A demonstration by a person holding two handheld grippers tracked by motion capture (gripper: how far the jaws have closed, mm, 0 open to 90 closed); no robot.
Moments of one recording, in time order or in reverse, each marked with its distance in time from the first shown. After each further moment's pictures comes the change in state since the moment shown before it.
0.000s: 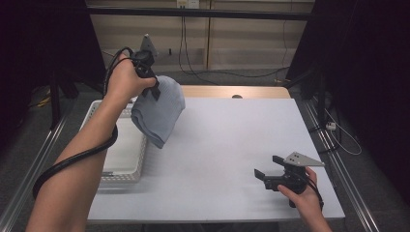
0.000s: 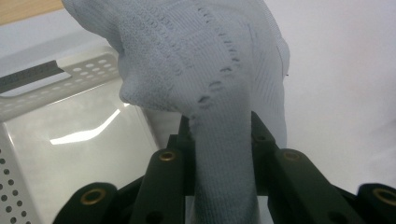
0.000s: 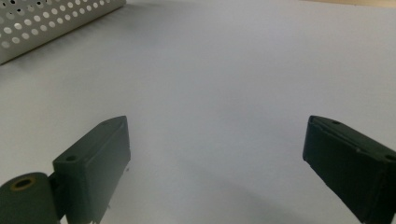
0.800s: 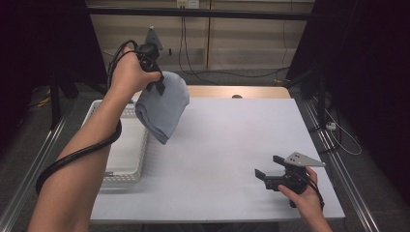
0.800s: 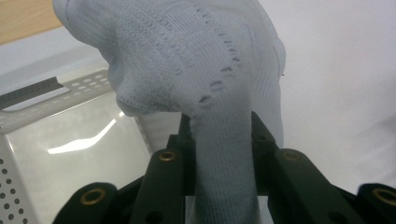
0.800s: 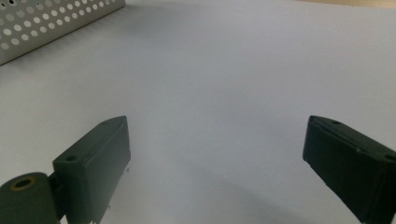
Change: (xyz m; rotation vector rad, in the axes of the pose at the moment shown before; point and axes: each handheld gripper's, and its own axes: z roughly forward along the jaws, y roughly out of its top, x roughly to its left) left arm -0.017 0.010 -0.014 -0.021 -0.006 0.042; right arm -0.001 0.000 -0.001 -0.003 -0.002 0.002
